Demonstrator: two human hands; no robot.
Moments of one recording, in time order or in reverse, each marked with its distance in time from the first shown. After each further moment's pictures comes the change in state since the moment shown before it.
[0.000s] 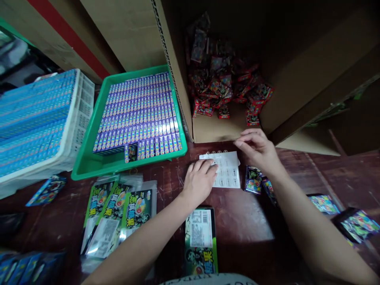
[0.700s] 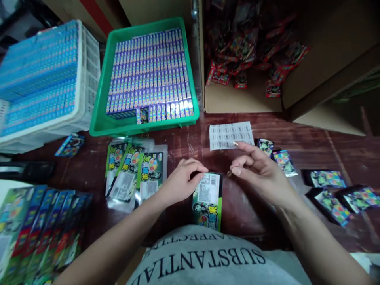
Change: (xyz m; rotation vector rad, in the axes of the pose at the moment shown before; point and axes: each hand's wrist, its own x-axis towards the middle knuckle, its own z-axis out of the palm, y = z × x) left_hand -0.100 0.000 -0.074 -0.729 -0.213 -0.268; right_hand -0.113 -0.112 0.000 0.549 -0.349 0.562
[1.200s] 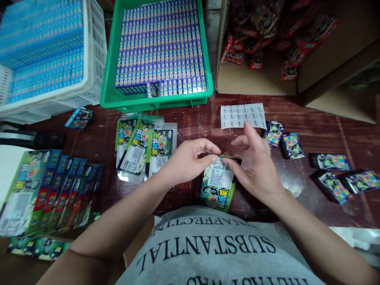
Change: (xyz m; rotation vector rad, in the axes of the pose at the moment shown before) left_hand -0.026 0.031 -0.001 -0.495 0.023 -0.179; right_hand -0.034 0.015 0.048 -0.704 0.057 -0.436
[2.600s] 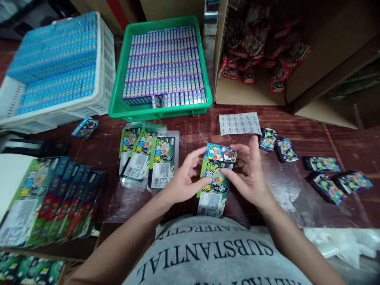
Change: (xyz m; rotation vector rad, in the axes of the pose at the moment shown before) left_hand -0.039 -0.065 0.002 -0.197 -0.033 0.294; right_hand -0.025 0.010 0.033 0.360 0.096 0.023
